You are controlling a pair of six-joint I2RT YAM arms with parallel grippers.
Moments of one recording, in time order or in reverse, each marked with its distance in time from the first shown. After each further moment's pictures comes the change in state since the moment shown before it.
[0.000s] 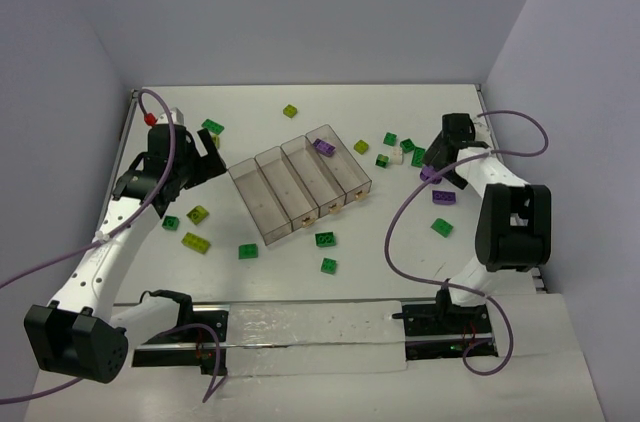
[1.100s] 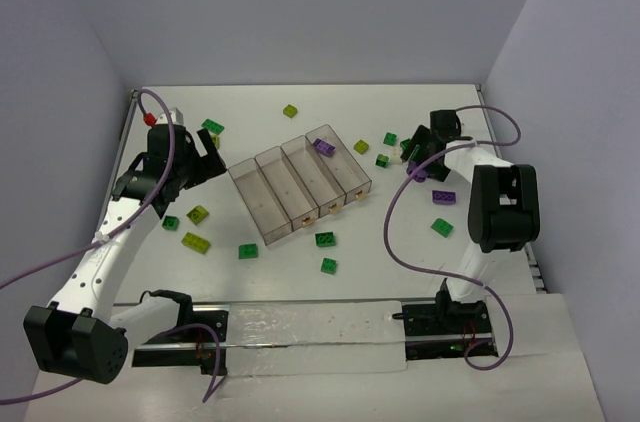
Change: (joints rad) left arm 0.000 -0.004 0.000 0.000 -0.001 -0.002; right arm 0.031 0.161 0.069 0.106 -0.240 -0.041
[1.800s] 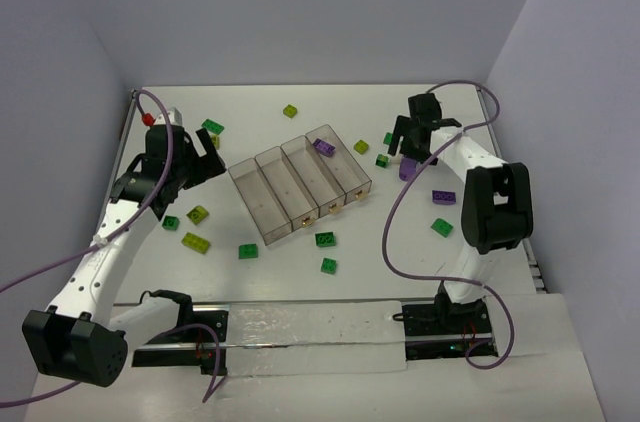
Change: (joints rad) left arm 0.000 -0.013 0.000 0.000 0.001 0.000; right arm 0.140 -0.006 0.167 -0.181 0.099 -0.167
